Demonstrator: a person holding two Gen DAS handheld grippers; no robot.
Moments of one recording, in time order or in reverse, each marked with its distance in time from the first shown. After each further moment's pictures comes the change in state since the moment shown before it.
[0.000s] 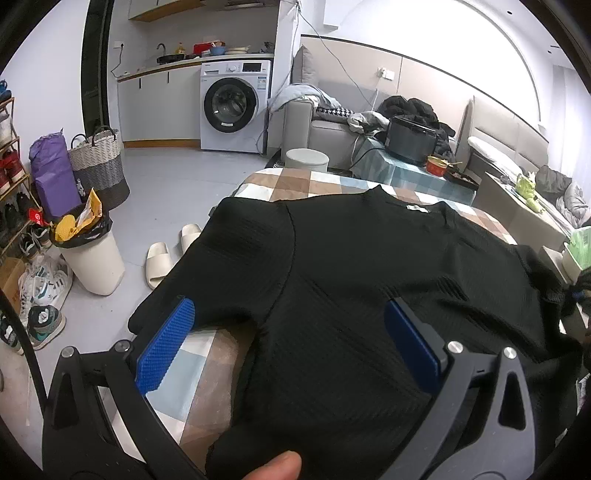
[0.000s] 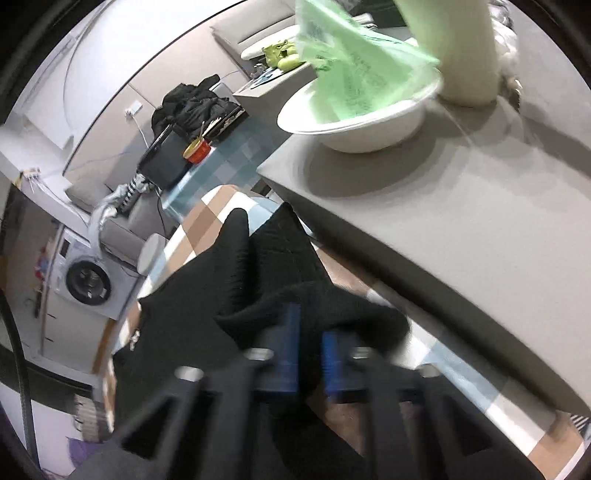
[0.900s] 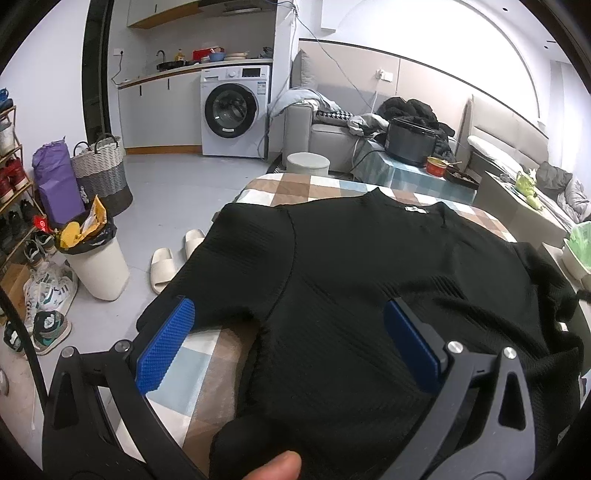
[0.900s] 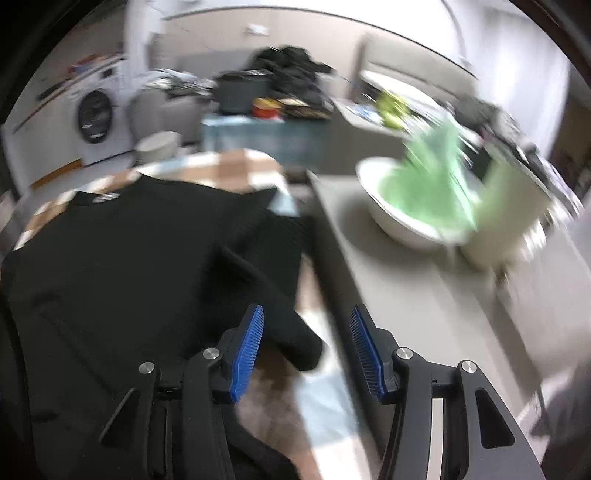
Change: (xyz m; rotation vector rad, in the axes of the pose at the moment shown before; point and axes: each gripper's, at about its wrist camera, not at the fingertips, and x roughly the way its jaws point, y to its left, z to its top) left arm -0.014 -0.006 -0.003 0.025 -0.013 0.014; right arm -0.052 -0.006 -0.031 -0.637 -0.003 -0.204
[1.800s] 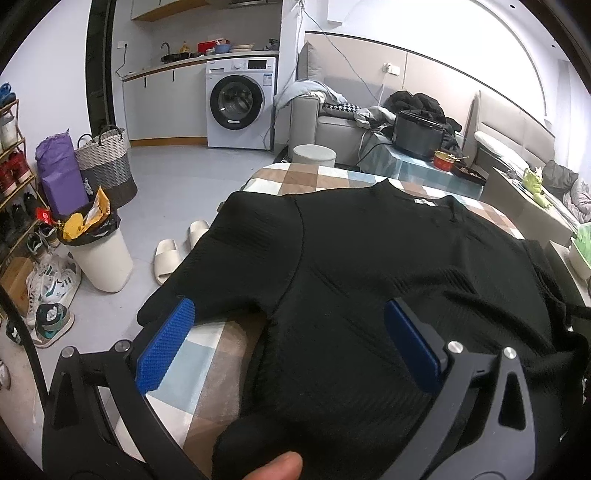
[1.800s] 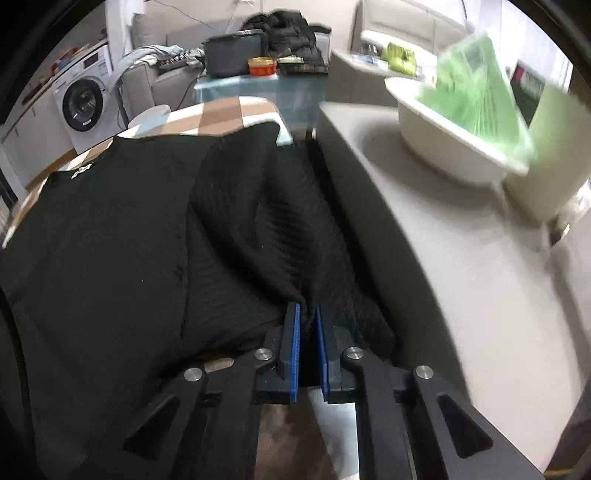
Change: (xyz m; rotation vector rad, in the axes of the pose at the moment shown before) left arm 0.026 0.004 0.005 -0.014 0.026 0.020; right arm 0.065 0.020 -0.003 0.003 0.055 0.039
